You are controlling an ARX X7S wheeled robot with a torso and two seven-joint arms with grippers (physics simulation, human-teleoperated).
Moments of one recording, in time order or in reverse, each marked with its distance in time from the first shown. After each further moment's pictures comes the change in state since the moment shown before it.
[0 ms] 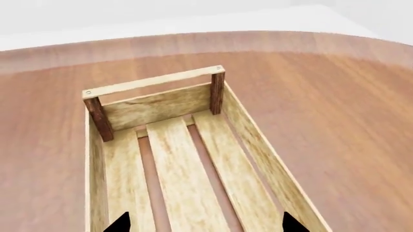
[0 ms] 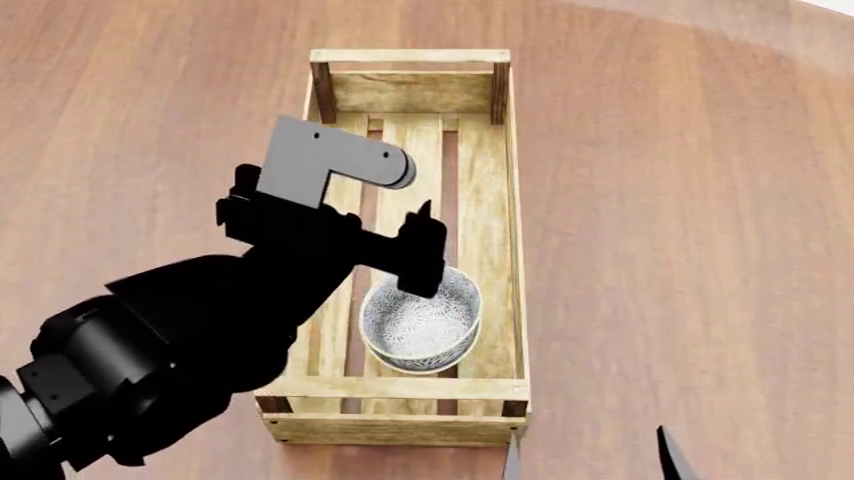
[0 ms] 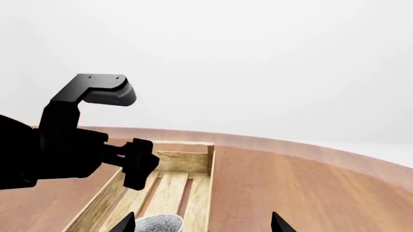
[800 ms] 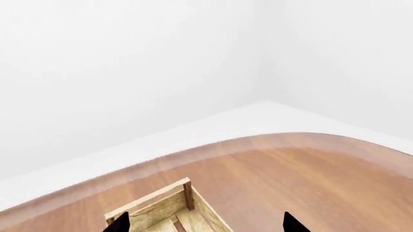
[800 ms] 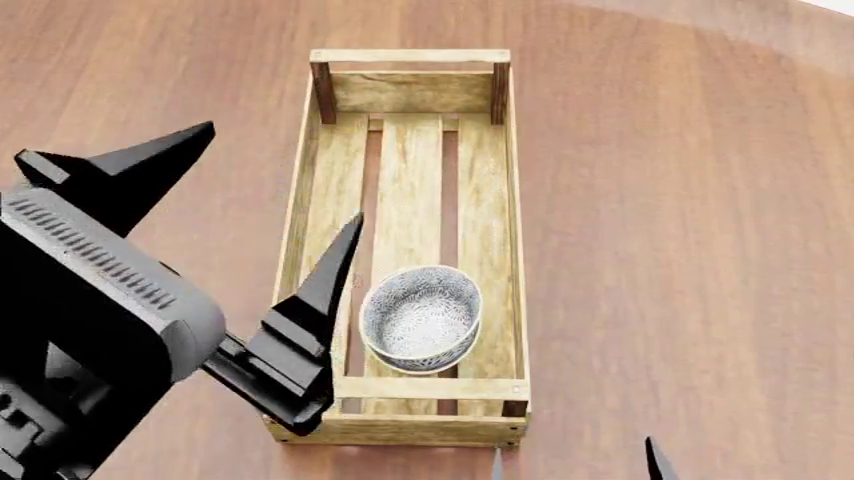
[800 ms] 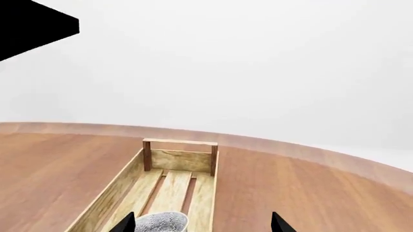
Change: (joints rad) left arm -0.091 -0.655 0.014 1.315 0.147 -0.003 -0.433; right arm -0.024 0.005 -0.020 -0.037 -0.043 0.019 0.022
